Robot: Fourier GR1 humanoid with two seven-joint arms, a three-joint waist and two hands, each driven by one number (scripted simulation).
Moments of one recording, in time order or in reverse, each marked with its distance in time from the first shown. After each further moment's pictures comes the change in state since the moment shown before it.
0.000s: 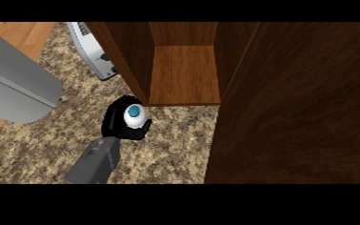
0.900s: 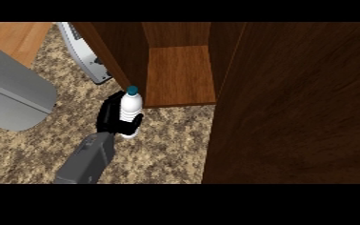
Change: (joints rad) left arm -0.026 0.067 -0.175 0.012 0.223 0.101 0.121; right arm 0.000 0.013 -0.199 0.097 -0.174 0.135 -0.083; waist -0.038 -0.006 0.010
